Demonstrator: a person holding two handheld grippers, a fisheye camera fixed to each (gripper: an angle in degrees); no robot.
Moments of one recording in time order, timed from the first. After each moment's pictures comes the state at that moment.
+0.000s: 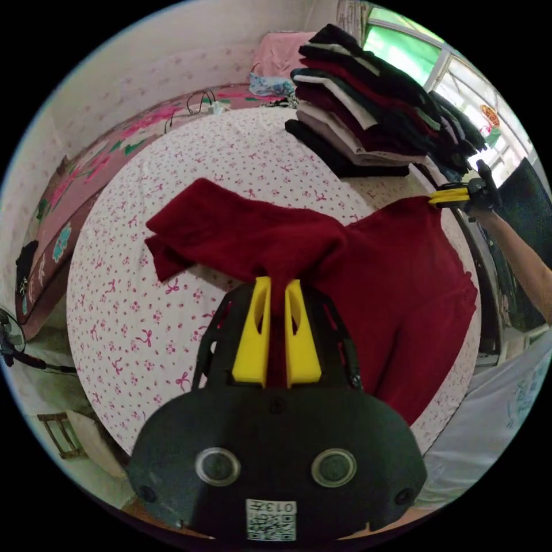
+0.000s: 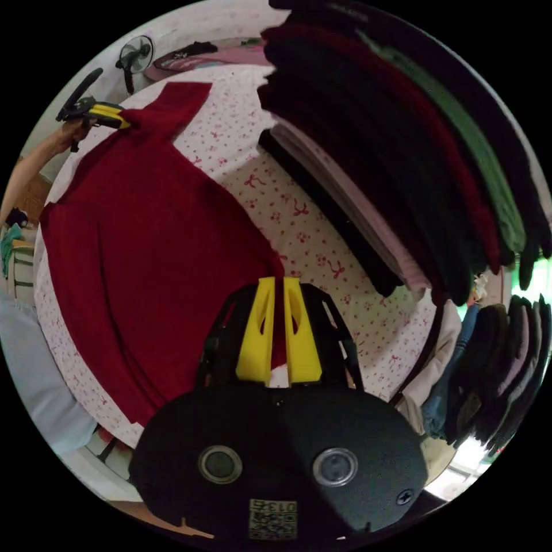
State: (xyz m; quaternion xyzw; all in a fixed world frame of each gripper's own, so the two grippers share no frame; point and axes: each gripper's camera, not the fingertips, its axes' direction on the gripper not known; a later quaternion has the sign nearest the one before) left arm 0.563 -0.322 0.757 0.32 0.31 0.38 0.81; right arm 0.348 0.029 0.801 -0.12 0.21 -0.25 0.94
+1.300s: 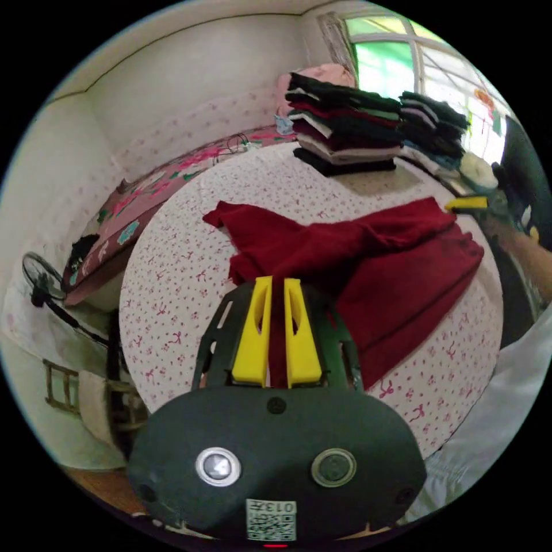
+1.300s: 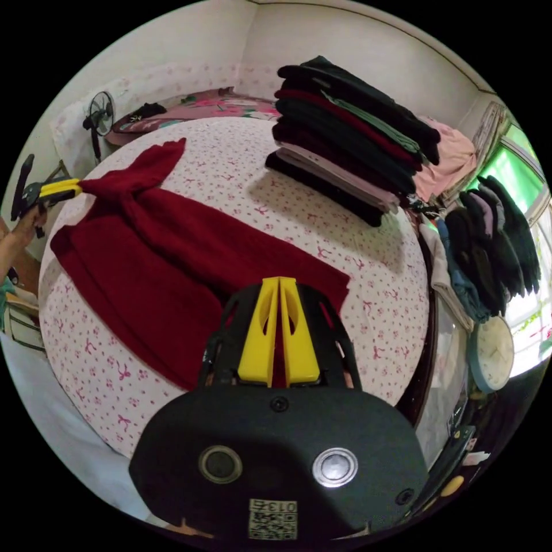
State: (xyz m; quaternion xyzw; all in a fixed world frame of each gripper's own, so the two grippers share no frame) left arm 0.467 -0.107 0.823 0.39 0.32 0.26 0.82; right arm 0.198 0.173 0.781 -0.02 0.22 -0.14 0.97
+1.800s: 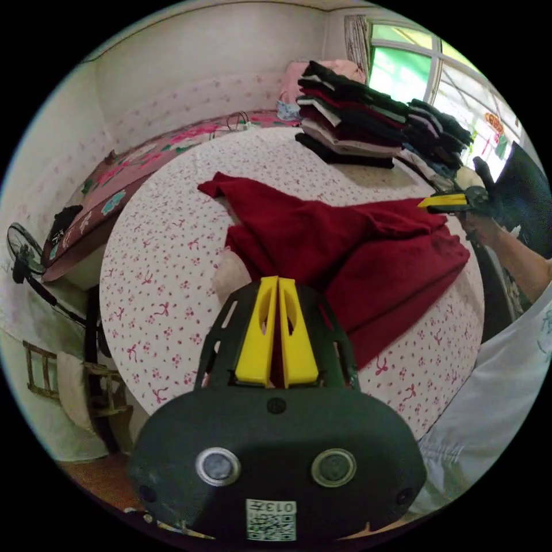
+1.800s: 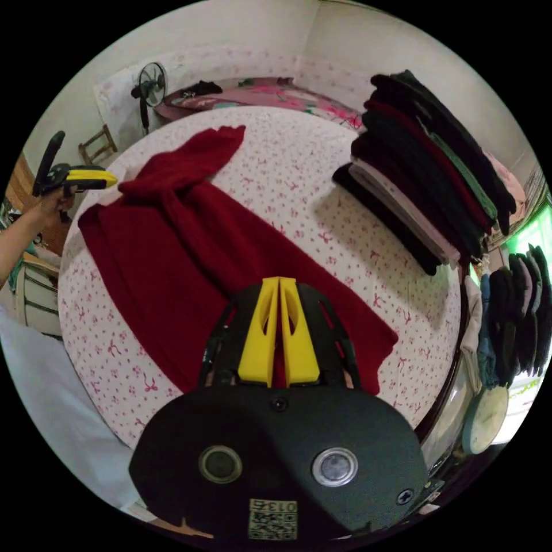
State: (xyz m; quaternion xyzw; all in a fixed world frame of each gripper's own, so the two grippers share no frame) left arm 0.437 -0.104 0.845 0.36 0.35 0.28 0.82; right arm 0.171 0.097 0.824 -0.05 0.13 -0.22 0.97
